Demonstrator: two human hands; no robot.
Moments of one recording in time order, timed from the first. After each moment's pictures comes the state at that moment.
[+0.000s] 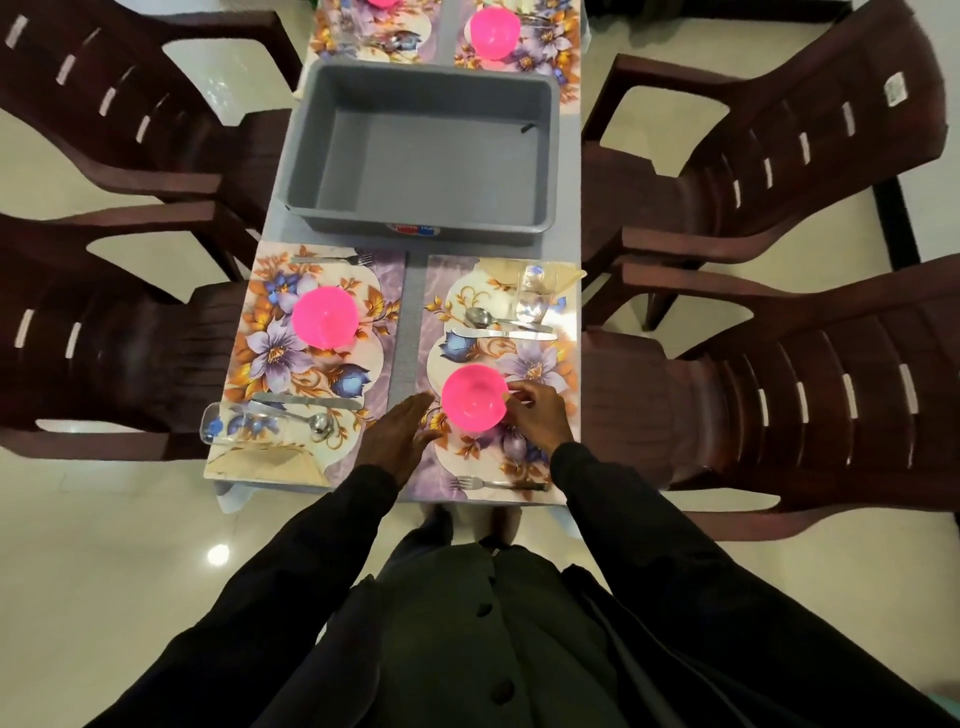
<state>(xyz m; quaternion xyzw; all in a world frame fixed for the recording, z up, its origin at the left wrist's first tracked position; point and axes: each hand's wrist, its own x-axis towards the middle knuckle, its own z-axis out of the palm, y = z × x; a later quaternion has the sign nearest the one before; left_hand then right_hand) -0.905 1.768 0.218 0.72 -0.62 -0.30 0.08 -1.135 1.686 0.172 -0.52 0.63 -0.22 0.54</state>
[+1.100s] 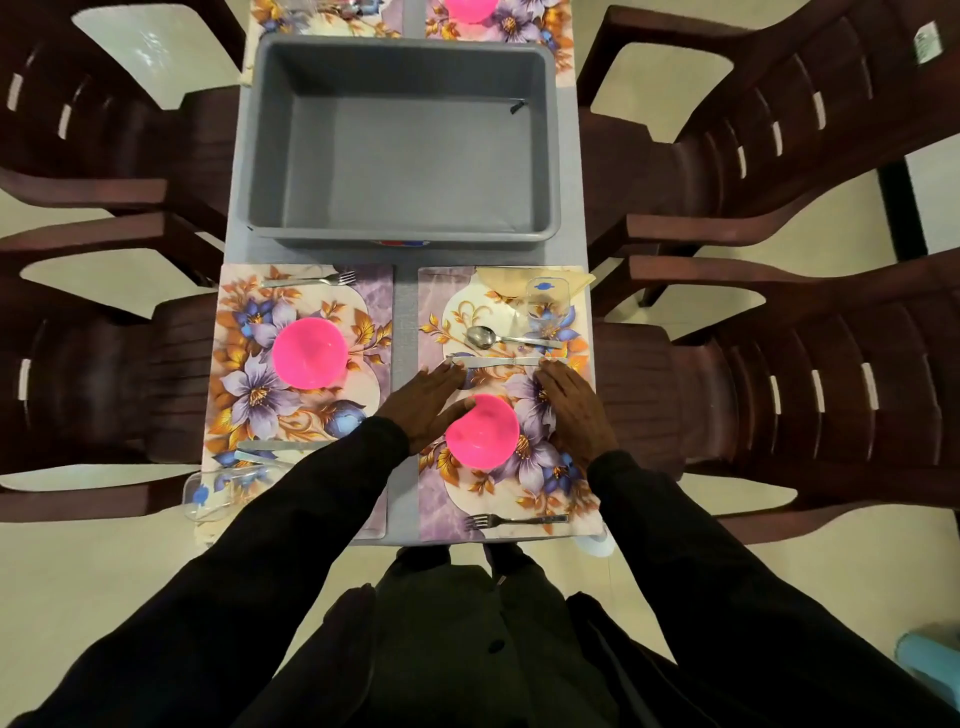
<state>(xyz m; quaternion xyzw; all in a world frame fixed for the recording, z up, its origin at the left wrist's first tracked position) -0.878 1.637 0.184 0.54 -0.74 -0.40 -0.04 -1.174 1.631 0.130 -0.84 0.50 -0.06 0.22</state>
